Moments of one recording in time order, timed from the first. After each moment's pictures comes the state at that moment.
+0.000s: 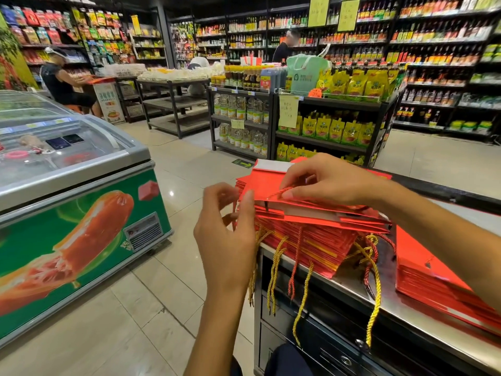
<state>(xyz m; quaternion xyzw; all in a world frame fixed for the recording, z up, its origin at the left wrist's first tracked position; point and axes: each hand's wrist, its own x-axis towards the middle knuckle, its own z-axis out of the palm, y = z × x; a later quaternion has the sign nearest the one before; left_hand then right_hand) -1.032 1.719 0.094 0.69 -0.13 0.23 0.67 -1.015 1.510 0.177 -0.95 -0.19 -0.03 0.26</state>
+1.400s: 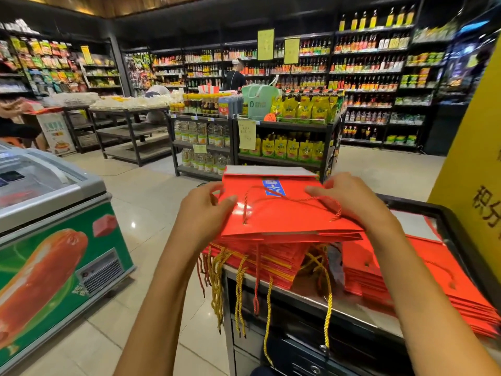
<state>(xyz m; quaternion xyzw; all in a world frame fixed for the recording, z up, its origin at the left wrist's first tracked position) -0.983 1.701 0.155 0.82 -0.25 0.02 0.52 -1.073 1.435 0.169 -0.93 0.26 -0.17 0.21</state>
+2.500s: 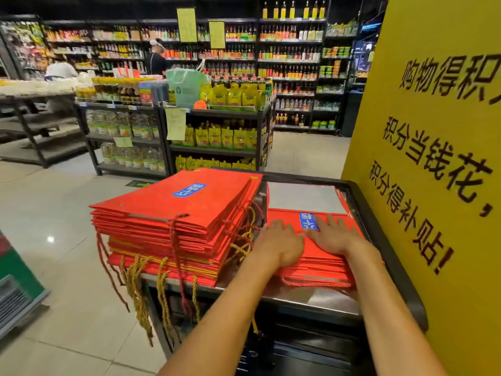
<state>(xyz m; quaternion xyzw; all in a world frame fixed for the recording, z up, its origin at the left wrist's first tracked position) -1.063 1.437 0.029 0.84 -0.52 -0.11 0.11 -1.173 1.309 0.034 -0.88 0.46 0.08 0.14</state>
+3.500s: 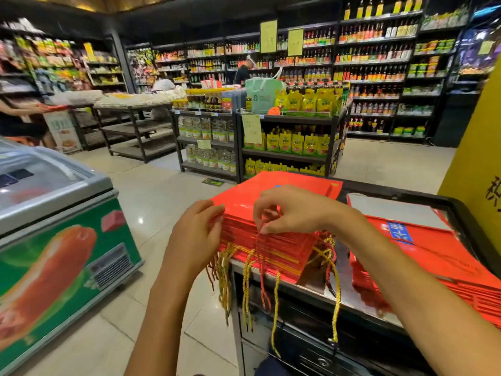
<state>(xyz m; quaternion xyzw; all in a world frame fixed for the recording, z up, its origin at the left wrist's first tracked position) -0.955 1.726 0.086 0.88 -0.31 0.19 0.31 -1.044 1.506 0.161 -0.97 -0.15 -0.03 0.17</state>
